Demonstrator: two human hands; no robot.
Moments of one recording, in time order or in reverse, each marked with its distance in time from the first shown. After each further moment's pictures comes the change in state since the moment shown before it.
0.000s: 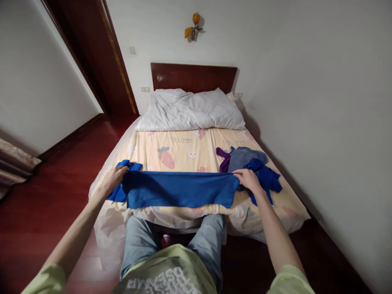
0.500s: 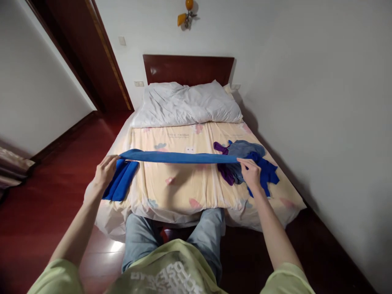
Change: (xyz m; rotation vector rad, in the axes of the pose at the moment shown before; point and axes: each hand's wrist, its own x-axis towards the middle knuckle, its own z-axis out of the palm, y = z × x) left_hand 0.025 -0.035 0.028 -0.194 0.519 0.198; right_hand -0.008 0.001 0.008 0.135 0.624 -0.299
